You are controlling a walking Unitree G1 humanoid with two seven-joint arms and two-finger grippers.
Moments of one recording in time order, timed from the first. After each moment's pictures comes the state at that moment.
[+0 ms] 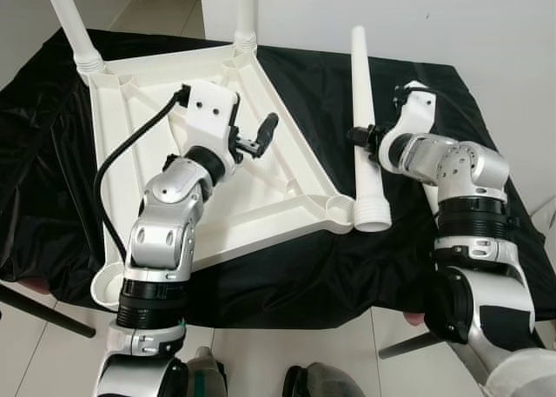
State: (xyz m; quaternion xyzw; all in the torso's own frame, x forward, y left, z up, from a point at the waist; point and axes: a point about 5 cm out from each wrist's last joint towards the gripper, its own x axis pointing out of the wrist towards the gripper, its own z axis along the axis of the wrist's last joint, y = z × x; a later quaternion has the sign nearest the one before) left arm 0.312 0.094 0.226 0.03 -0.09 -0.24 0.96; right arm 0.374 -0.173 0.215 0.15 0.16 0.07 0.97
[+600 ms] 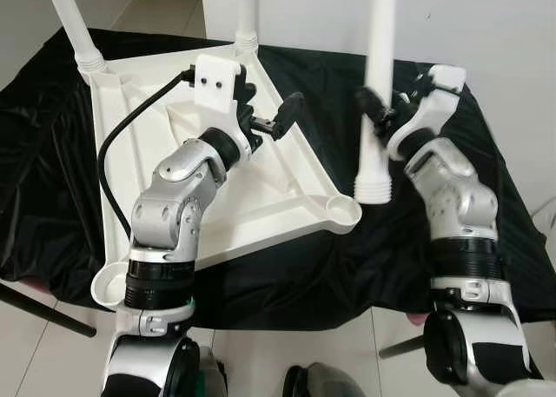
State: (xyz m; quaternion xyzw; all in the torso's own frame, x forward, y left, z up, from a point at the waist) left arm 0.313 0.070 0.250 -0.12 -0.06 -0.34 0.93; right arm 0.348 -0.152 0.224 0.07 -0.09 0.24 0.96
